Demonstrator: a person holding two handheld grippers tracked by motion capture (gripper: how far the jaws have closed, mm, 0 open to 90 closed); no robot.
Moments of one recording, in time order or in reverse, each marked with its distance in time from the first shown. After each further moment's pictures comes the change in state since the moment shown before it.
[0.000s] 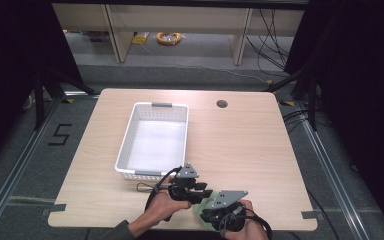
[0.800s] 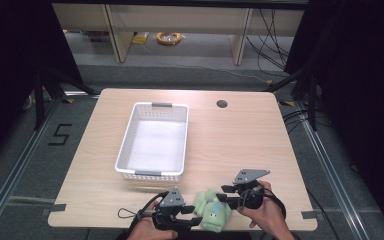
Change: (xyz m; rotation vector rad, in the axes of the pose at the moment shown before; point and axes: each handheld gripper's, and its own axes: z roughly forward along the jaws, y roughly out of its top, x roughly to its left) left arm -0.037 -0.048 -0.038 0.036 -0.036 -0.001; right arm -0.062 0.001 -0.026 -0.039 -0.072 0.099
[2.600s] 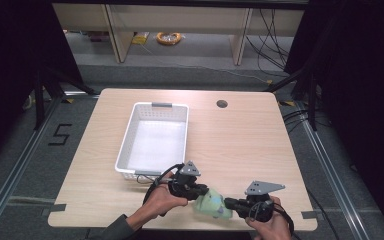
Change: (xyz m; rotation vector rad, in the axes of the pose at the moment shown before) left arm 0.045 0.061 0.038 0.085 0.013 0.079; right arm 0.014 -0.035 -0.017 -0.081 0.024 0.163
